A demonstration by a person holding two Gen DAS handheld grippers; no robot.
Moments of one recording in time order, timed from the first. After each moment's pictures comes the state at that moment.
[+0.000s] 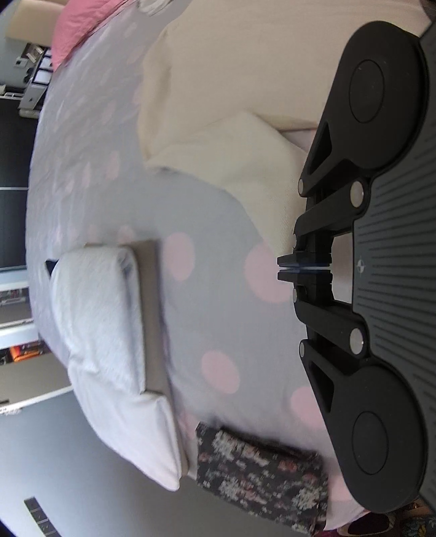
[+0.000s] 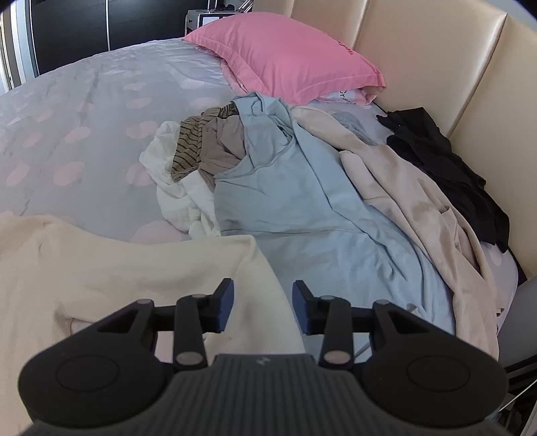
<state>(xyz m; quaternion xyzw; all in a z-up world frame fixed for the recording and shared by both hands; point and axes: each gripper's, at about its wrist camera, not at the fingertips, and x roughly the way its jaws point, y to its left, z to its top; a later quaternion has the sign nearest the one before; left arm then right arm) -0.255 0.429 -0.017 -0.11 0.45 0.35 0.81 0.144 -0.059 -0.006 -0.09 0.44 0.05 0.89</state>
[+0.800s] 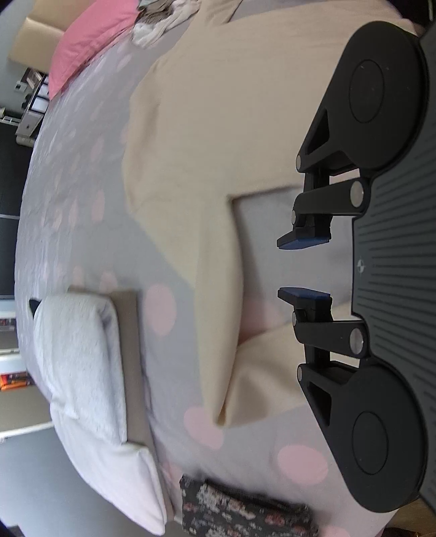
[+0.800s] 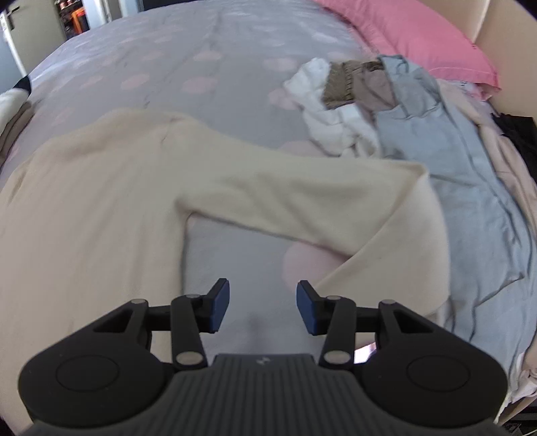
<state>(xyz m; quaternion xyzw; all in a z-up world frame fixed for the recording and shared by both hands) -0.237 0.377 -0.060 -0.16 0.48 0.23 0.83 0.061 0.012 -0.056 -0.15 0.51 0.23 0.82</state>
